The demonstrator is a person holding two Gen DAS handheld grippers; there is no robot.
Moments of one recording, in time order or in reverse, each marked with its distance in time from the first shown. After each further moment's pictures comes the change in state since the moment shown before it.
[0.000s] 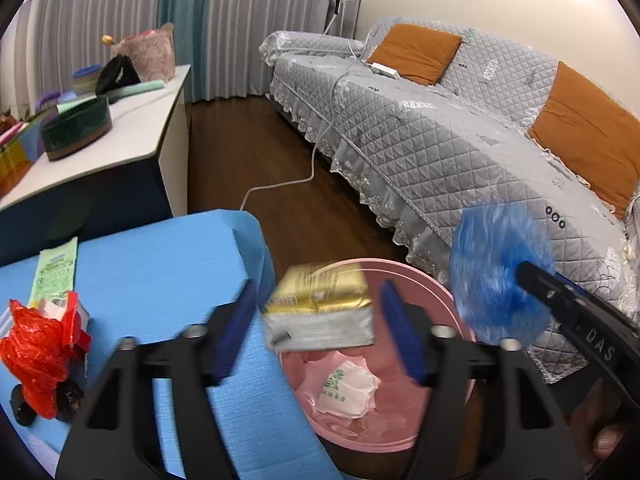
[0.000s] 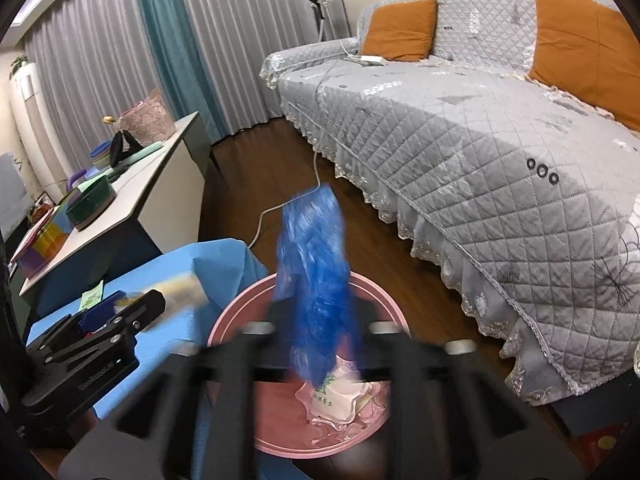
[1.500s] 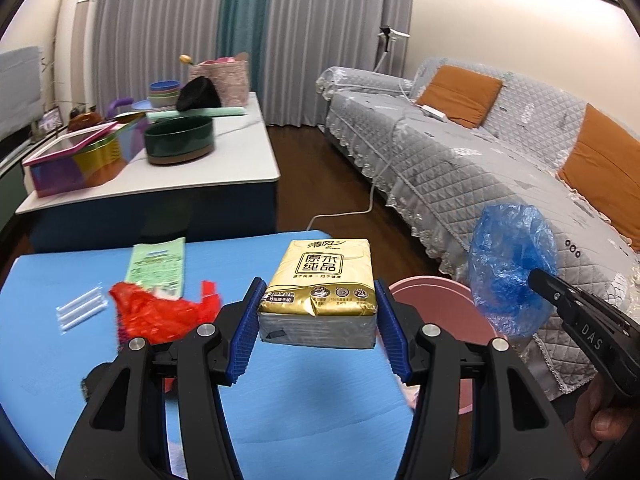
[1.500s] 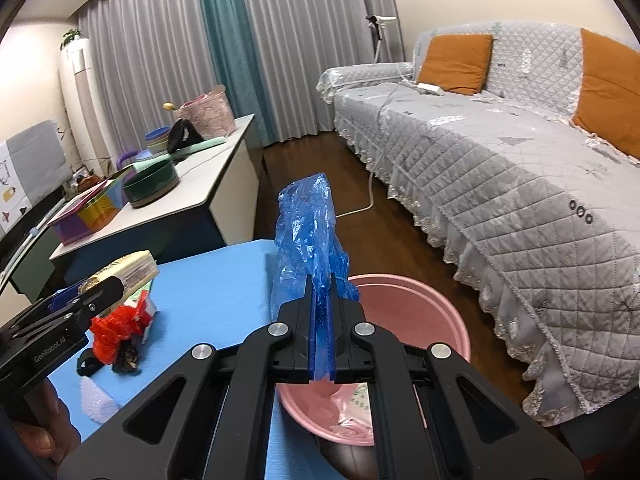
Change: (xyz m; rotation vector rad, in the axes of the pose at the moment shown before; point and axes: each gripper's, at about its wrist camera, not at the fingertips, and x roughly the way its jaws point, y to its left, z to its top) left arm -0.091 0.064 -0.015 -0.067 -0.127 0.143; right arm -0.039 0.067 -0.013 -0.146 -0.067 0.118
